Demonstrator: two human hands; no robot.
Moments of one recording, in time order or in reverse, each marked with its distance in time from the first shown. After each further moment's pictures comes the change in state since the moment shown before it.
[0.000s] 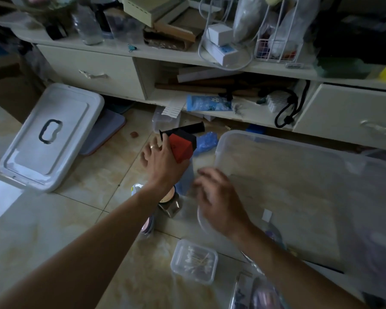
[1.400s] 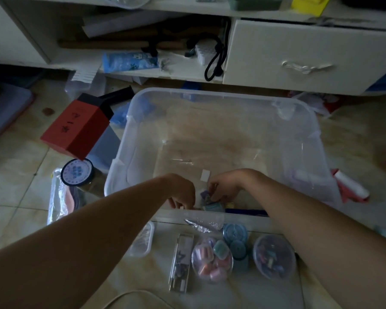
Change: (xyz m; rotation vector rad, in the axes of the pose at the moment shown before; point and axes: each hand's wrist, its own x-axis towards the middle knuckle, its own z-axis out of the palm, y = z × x) left_hand -0.114 0.127 0.148 0.372 -1.390 0.306; right_hand -0.054 0.233 -0.054 -0.106 -1.050 0.759
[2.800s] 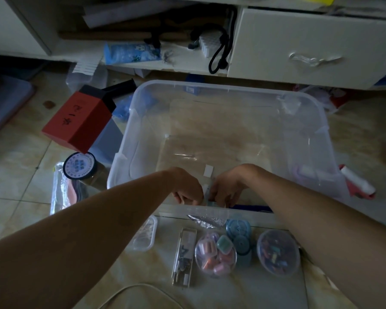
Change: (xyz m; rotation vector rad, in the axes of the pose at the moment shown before) left_hand 0.013 -0.001 0.002 -0.038 -0.044 0.031; right_hand -0.007 -0.012 0.009 0.083 -0.201 0.043
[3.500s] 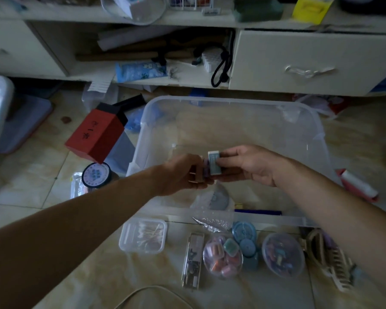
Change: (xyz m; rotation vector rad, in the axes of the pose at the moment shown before) left_hand -0.115 0.012 -0.017 -1.196 0.249 0.325; right_hand -0.126 -0.022 -0.002 0.986 0.342 -0.467
